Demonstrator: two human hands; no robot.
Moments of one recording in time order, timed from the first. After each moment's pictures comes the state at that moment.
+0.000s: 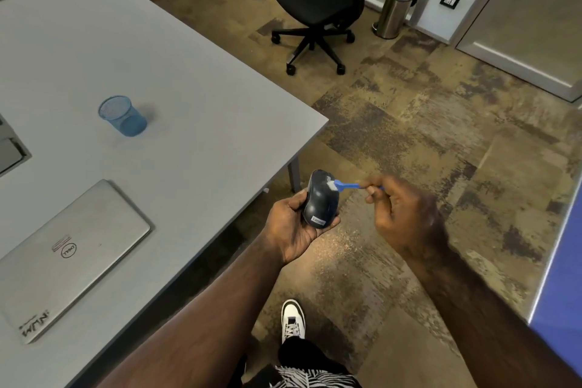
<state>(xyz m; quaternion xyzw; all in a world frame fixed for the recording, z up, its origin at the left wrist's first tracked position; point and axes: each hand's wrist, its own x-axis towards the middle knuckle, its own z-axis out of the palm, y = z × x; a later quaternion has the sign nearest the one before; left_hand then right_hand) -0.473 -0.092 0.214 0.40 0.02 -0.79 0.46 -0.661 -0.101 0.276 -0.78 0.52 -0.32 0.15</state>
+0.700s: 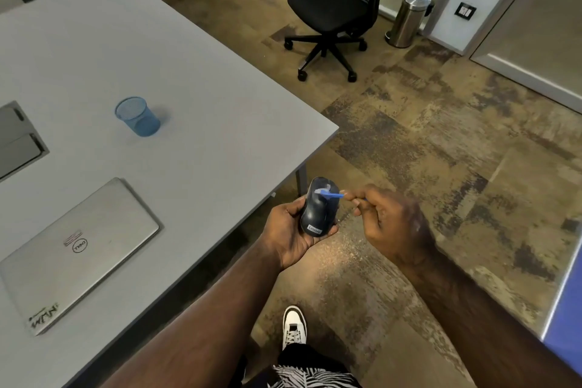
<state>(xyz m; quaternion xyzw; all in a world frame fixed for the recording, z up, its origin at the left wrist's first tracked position) -0.455 -0.091 0.214 0.39 0.02 -0.80 0.46 -0.641 -0.116 0.266 -0.82 0.45 -0.31 0.17</state>
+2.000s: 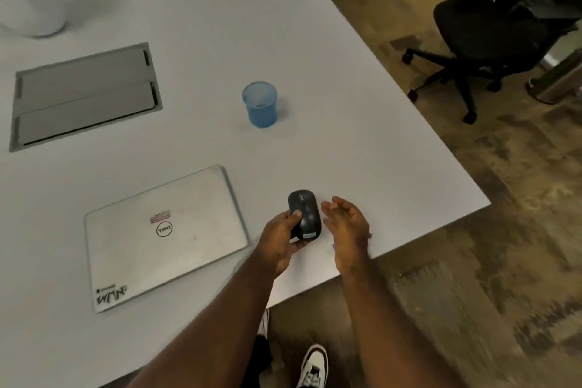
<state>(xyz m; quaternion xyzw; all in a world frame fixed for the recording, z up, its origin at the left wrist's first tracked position) -0.193 -0.109 0.080 0.57 0.06 -0.57 0.59 -0.296 -0.186 0.096 -0.36 0.56 -0.31 0.68</state>
